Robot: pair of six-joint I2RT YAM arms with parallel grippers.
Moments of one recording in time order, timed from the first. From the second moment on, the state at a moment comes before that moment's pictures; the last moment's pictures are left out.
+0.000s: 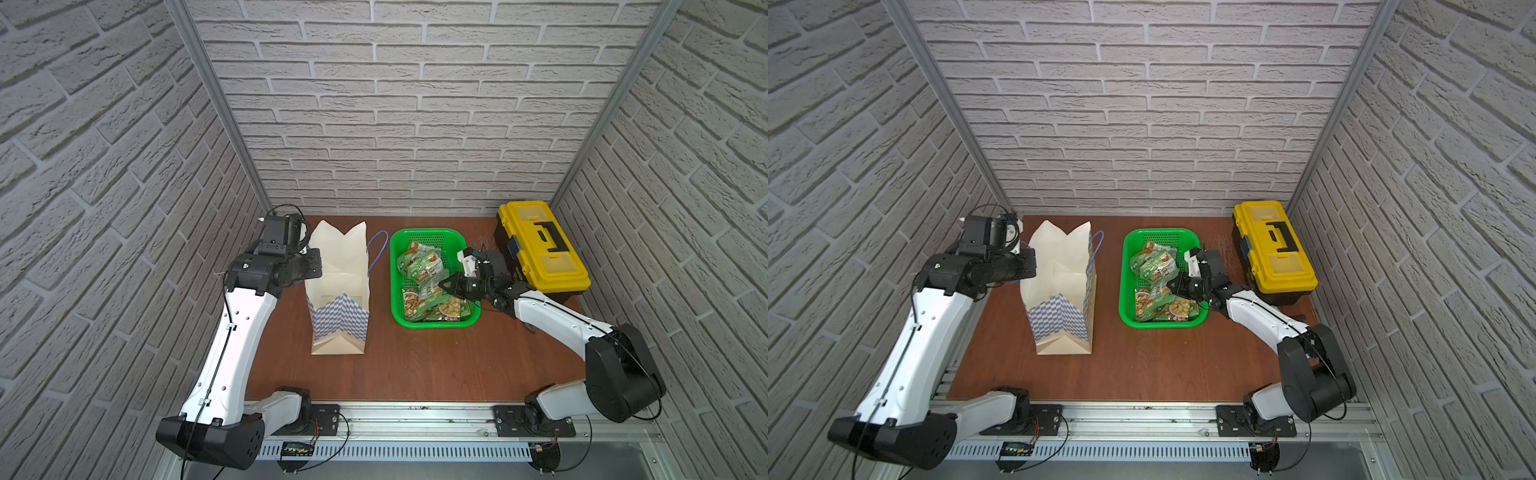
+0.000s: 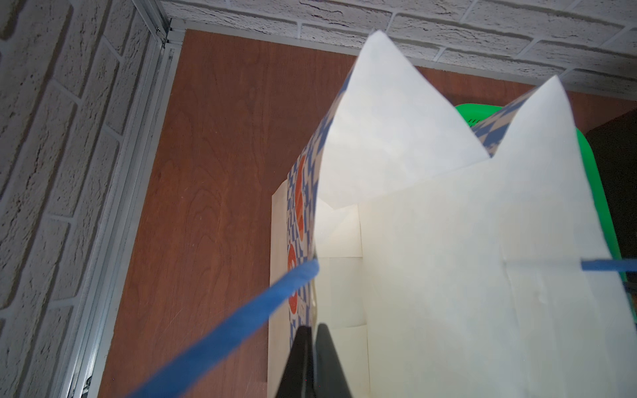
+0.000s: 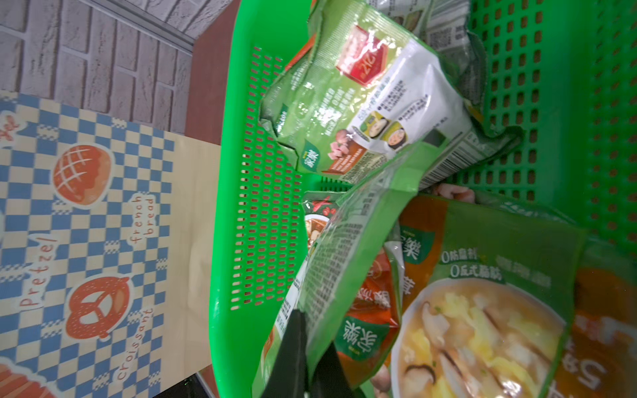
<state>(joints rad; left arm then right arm) -0.05 1.18 1.44 -1.13 -0.02 -0.26 0.33 1.42 0.85 -0.15 -0.43 0.72</state>
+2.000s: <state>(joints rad) -0.05 1.14 1.46 -1.14 -0.07 -0.41 0.93 1.30 1.80 -0.73 0.09 0.38</state>
